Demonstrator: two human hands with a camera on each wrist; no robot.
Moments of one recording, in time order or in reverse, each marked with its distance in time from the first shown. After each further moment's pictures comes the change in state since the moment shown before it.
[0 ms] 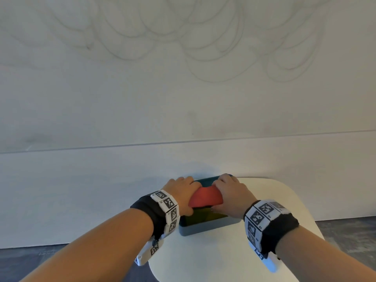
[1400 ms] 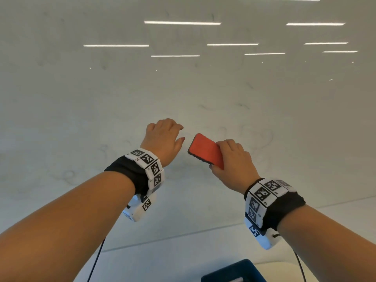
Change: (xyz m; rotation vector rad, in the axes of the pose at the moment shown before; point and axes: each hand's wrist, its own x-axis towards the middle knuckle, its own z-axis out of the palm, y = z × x) left_hand -0.173 -0.055 -0.358 0.332 1.135 -0.005; right_hand -0.071 -0.164 -0.285 -0.068 1.041 -0.009
